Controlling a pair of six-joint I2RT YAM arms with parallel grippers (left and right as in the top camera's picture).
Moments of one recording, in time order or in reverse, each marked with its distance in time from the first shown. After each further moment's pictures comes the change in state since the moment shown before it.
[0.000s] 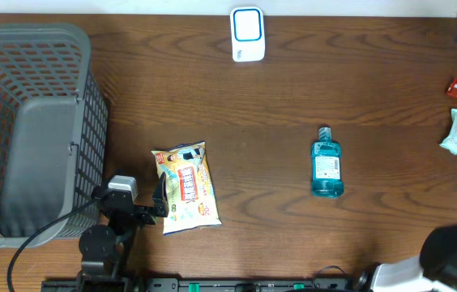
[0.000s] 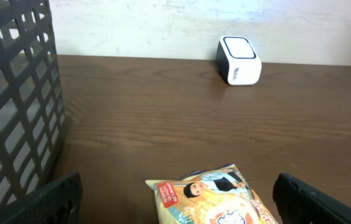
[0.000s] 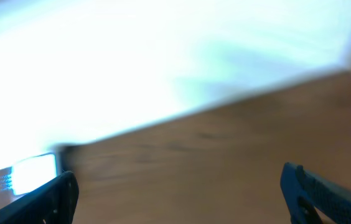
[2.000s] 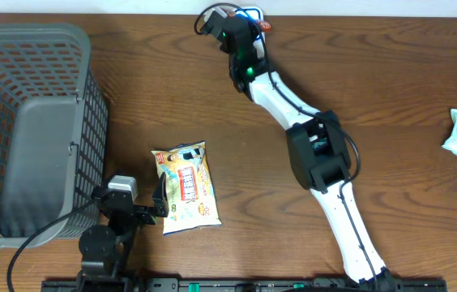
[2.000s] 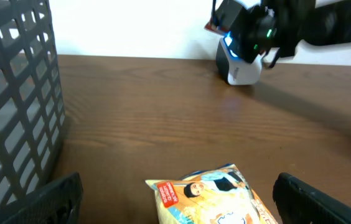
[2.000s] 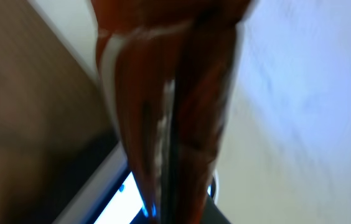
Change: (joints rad) left arm 0.000 0.000 0.000 0.000 0.000 0.000; right arm 0.935 0.954 0.436 0.613 0.859 -0.914
